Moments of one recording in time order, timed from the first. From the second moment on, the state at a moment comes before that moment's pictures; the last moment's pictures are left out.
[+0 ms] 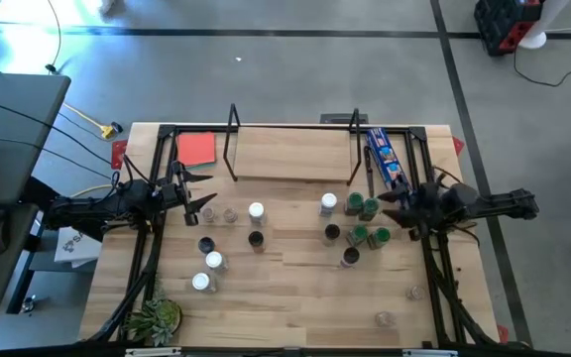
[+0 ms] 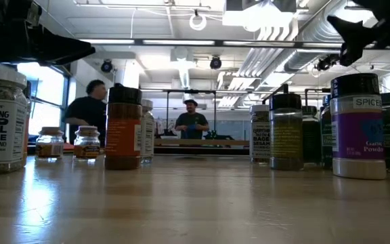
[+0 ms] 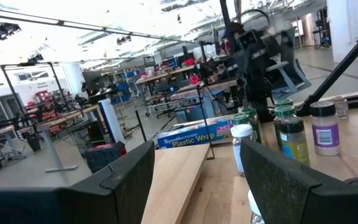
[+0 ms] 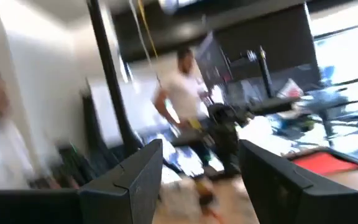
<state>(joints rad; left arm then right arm) 0.03 0.00 0.01 0.15 -0.25 0.32 0.14 0.01 0.01 0.38 0.08 0.26</state>
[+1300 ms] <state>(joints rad) 0.03 0.00 0.01 0.15 -0.25 0.14 0.03 1.52 1.65 -1.00 0.22 0.27</state>
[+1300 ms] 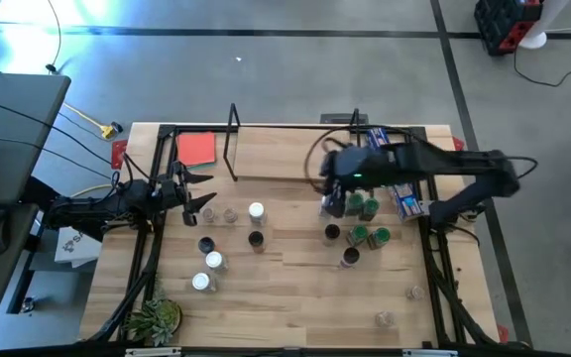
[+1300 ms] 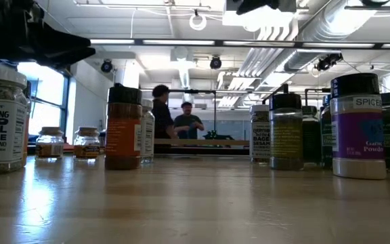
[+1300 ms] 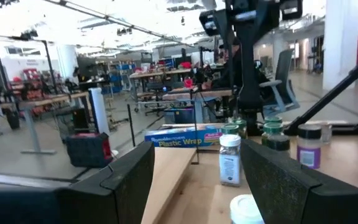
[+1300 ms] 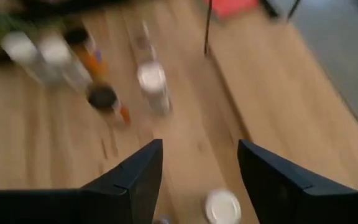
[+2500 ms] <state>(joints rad) 0.03 0.00 0.01 0.07 -0.25 -0.21 -0.13 2.00 1.79 -1.44 0.07 -0.09</state>
